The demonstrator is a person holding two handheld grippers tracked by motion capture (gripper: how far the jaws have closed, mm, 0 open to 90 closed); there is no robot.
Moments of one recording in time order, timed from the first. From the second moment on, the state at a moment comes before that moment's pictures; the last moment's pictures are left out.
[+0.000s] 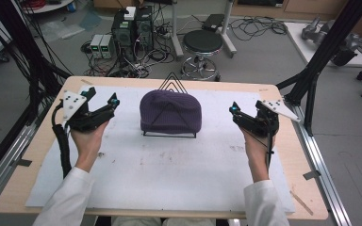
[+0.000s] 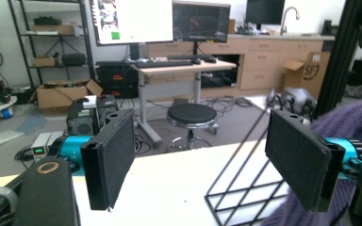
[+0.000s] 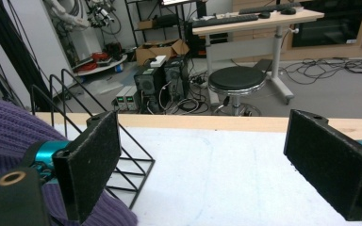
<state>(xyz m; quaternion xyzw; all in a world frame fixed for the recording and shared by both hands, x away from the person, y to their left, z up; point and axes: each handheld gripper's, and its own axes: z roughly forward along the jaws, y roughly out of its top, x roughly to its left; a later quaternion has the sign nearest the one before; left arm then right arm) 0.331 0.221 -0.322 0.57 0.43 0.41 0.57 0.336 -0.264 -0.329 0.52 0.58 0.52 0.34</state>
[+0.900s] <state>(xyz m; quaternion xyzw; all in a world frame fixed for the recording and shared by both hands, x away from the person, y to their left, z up) 0.298 0.281 -0.341 0.53 0.44 0.45 0.57 0.294 -0.296 -0.353 0.52 0.57 0.51 0.37</state>
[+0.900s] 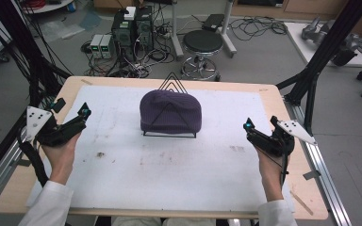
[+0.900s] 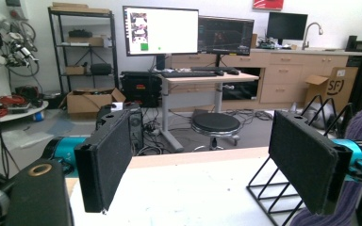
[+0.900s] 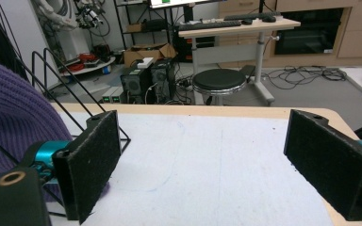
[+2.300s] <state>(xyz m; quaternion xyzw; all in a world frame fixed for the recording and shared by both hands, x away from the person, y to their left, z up) 0.273 0.312 -0.411 0.55 0.47 0.45 0.53 0.267 -0.297 -0.427 0.55 0.58 0.47 0.38</state>
